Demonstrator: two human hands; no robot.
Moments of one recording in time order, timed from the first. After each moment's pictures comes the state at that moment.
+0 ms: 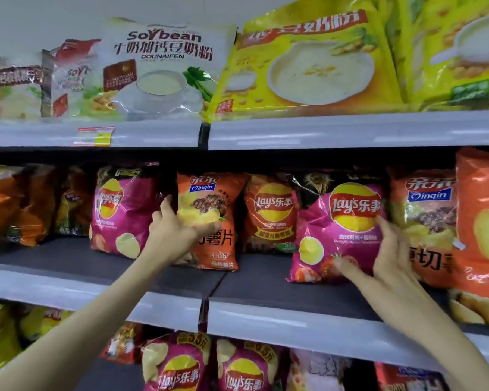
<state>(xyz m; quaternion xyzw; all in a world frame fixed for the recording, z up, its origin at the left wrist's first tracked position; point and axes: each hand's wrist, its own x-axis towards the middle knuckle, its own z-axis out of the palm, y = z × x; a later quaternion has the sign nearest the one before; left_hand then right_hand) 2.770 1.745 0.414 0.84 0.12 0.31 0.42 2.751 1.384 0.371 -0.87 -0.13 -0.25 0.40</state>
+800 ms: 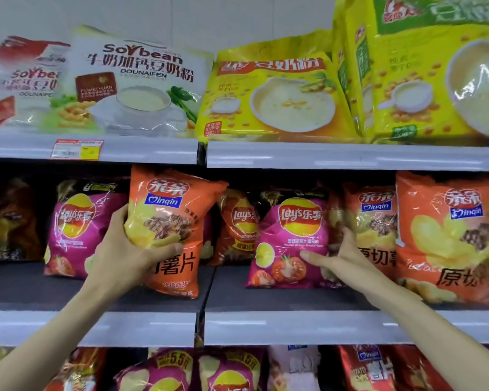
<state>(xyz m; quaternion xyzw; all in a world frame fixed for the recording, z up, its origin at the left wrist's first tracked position) 2.734 1.794 0.403 0.76 -0.05 0.36 0.54 2.763 1.401 0.400 -0.83 -0.06 -0.17 0.53</state>
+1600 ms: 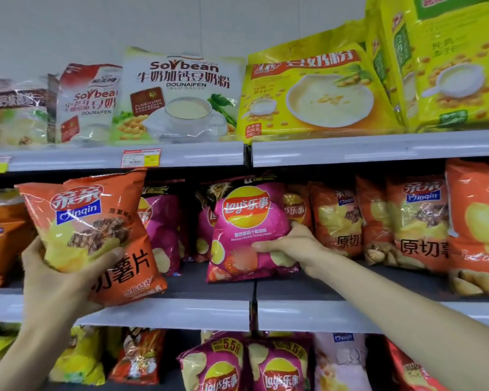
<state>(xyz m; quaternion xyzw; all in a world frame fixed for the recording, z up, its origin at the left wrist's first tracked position) 2.656 1.909 0.370 0.60 0.04 0.48 0.64 2.779 1.553 0.417 -0.76 -0.16 -0.04 0.63</state>
